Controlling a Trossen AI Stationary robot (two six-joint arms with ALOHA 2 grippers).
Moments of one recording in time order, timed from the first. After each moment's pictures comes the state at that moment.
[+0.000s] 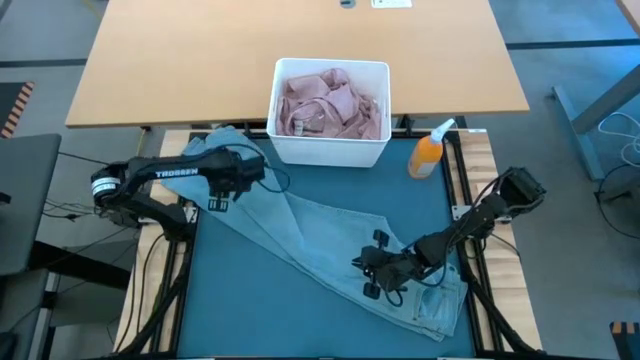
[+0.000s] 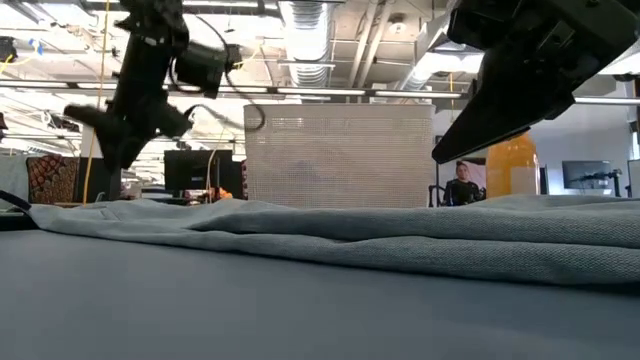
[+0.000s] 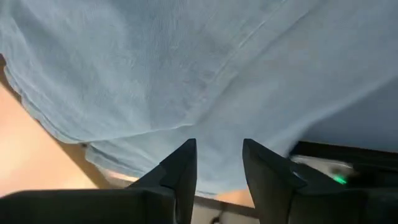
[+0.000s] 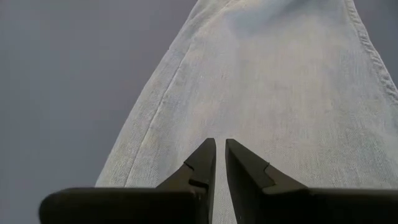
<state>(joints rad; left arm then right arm) 0.44 1.39 0.91 -1.22 -0.46 0.45 0.53 1.56 0.80 -0.05 0.55 0.57</state>
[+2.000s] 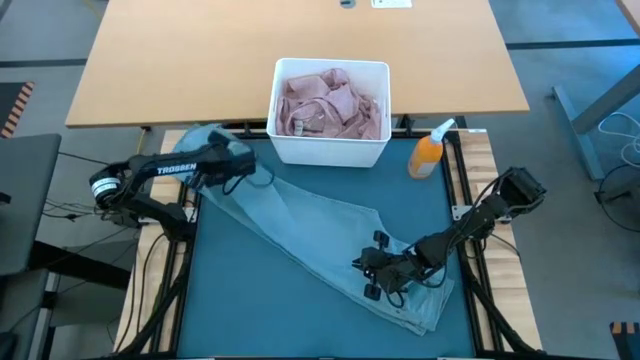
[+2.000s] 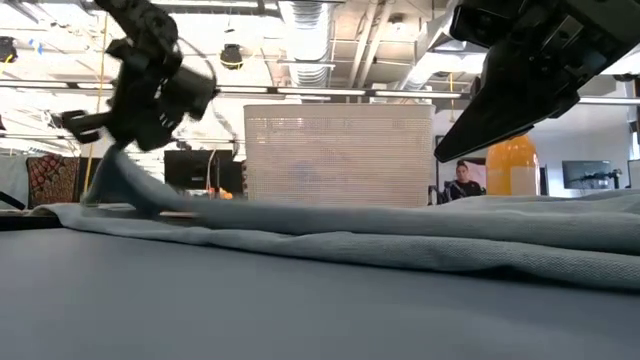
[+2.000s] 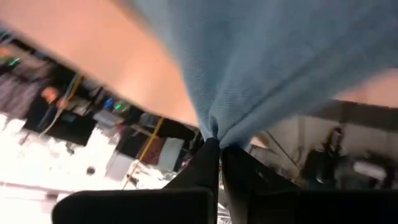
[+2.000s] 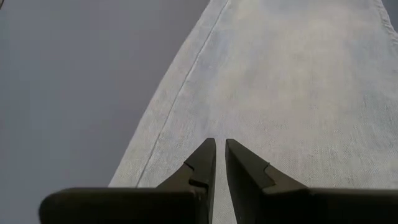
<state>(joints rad) 0.58 1.39 0.82 -1.26 -1.06 0.79 0.55 1.56 0.80 -0.05 0.55 0.58</state>
